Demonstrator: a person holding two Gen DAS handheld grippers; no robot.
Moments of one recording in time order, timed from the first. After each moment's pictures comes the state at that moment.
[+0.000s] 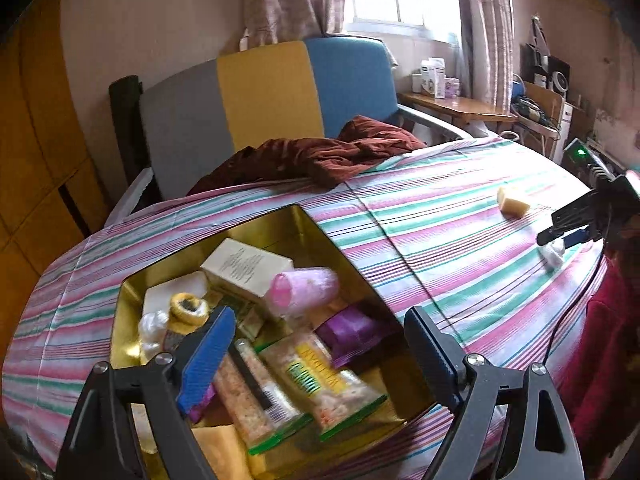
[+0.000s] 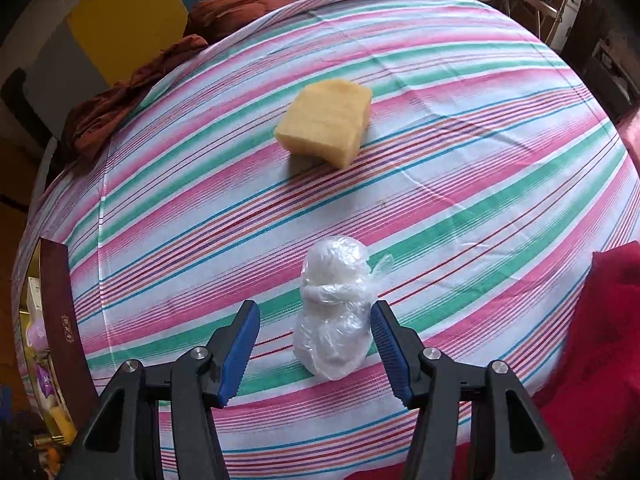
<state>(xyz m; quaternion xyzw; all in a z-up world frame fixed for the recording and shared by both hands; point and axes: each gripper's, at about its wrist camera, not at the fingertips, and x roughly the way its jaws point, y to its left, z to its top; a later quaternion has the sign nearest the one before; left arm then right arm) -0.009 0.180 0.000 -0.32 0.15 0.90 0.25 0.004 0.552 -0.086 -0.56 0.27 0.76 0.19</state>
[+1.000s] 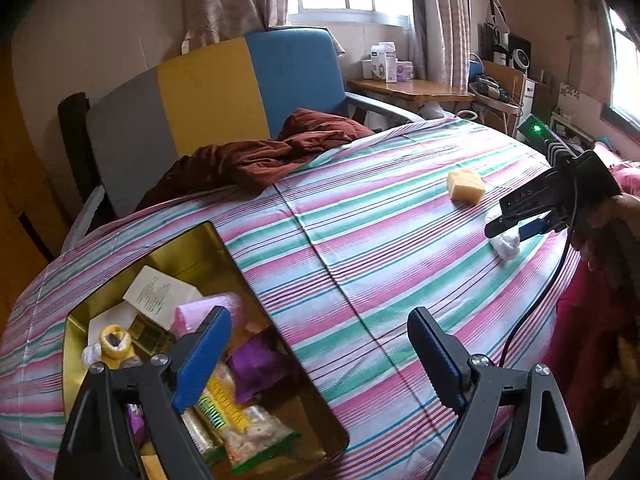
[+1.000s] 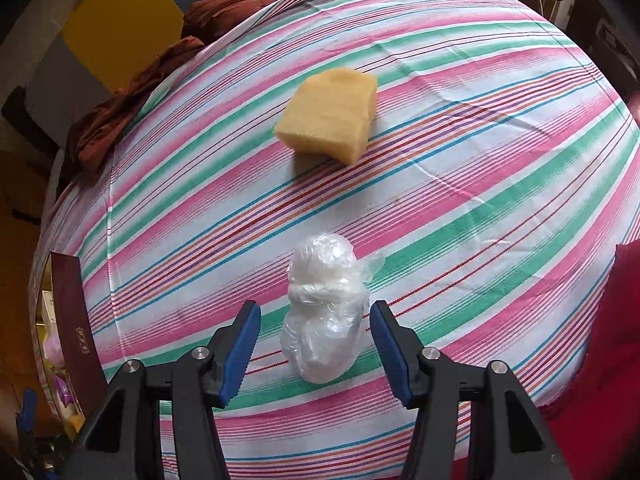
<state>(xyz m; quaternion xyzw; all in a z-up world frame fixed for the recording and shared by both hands) 0.001 0.254 -0.007 -0.33 0.18 0.87 0.31 0.005 0.560 -0.088 -0.56 0.31 0.75 0.17</state>
